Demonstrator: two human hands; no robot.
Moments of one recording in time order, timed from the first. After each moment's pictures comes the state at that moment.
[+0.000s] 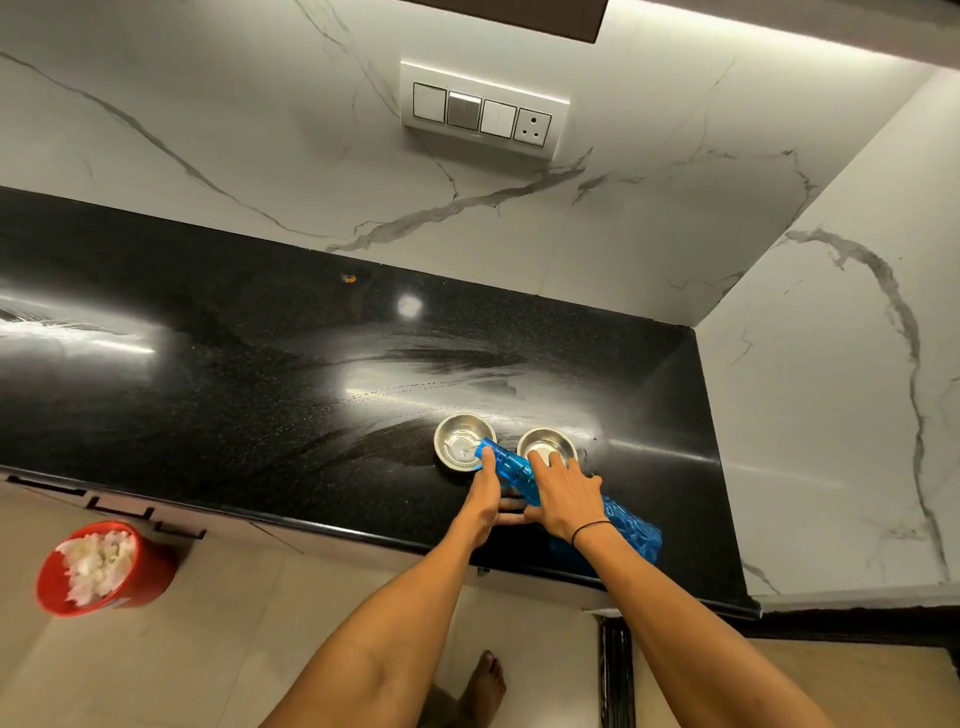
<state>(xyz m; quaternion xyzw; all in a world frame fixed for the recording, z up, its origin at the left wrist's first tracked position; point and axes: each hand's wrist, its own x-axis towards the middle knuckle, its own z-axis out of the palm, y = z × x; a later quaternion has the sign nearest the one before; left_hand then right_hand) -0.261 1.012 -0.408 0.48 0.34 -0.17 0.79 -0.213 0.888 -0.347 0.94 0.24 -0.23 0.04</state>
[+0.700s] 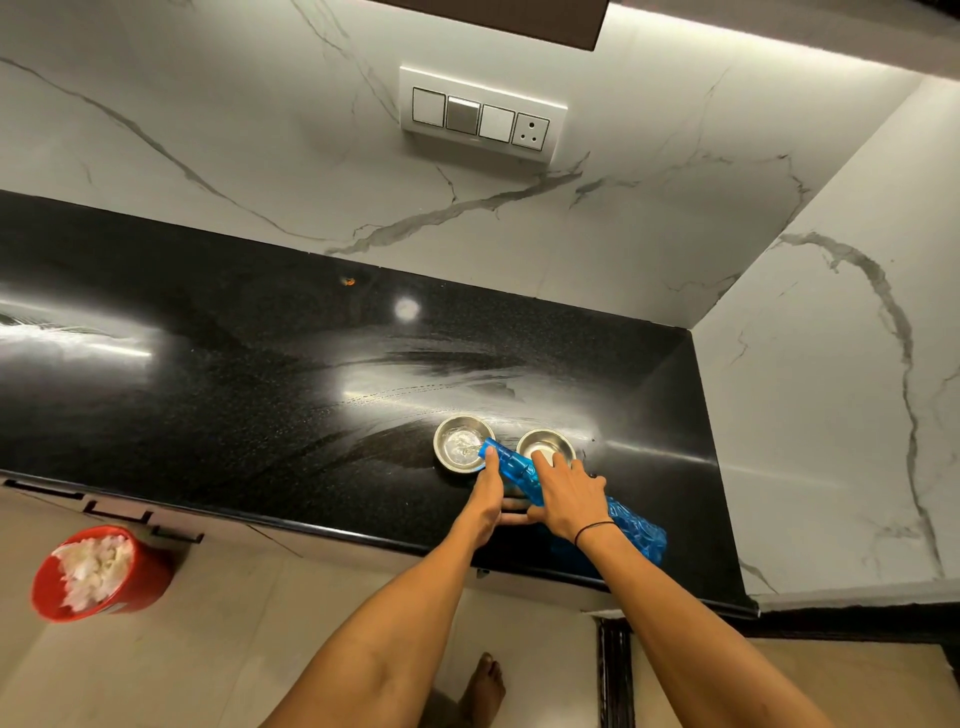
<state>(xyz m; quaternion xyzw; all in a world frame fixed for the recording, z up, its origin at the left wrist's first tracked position) -0.258 1.010 -0.401 0.48 0.33 -0.18 0.79 -0.214 0.886 -0.340 0.95 0.24 -0.21 0.05</state>
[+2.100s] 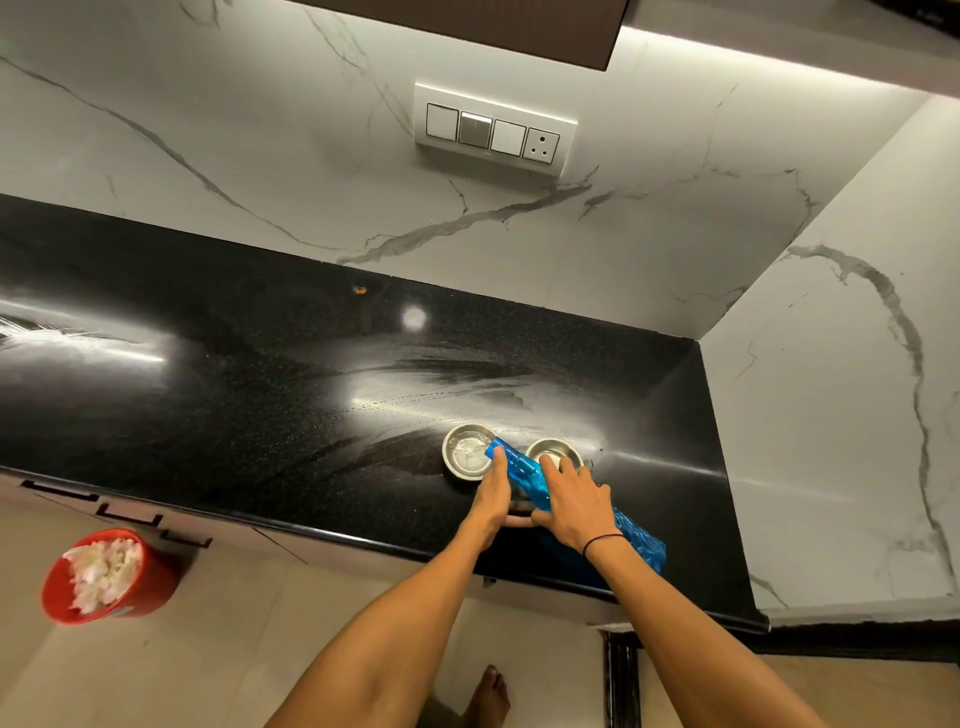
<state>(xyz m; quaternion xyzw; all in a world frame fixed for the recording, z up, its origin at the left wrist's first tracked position) -0.260 1.018 -0.382 0.51 0.33 -0.13 0.78 -0.218 0.888 -0.341 0.96 0.24 -0.18 0.00</state>
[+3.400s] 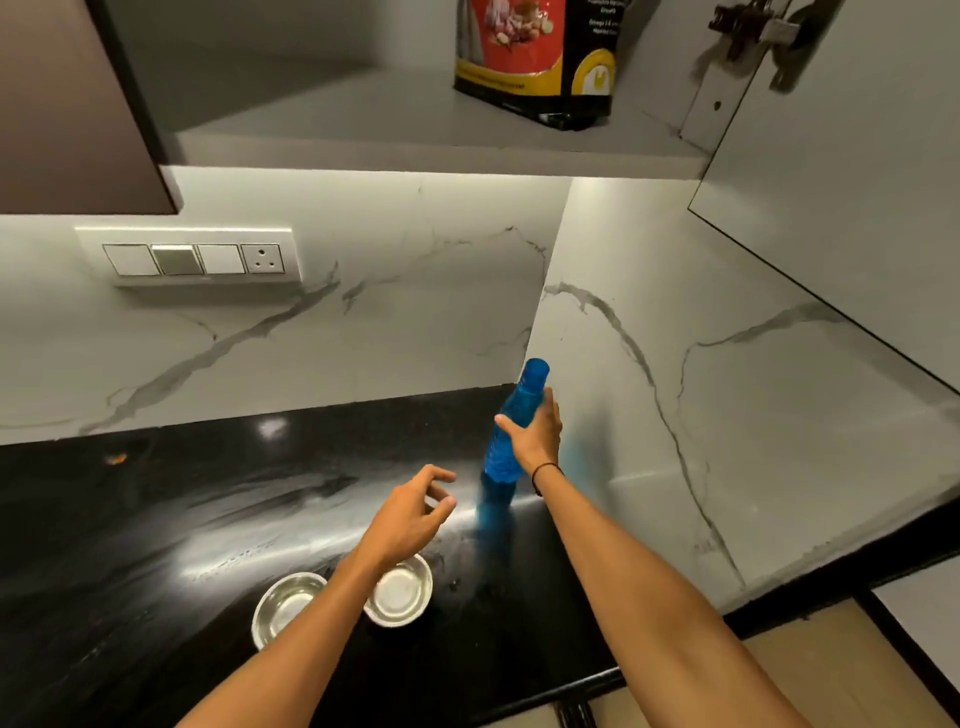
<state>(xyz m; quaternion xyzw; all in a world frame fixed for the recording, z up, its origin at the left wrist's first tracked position) -0.103 0.961 -0.299 0.87 -0.05 -0.10 0.48 0.017 0.755 -0.285 0.86 -0.13 0.07 -0.48</state>
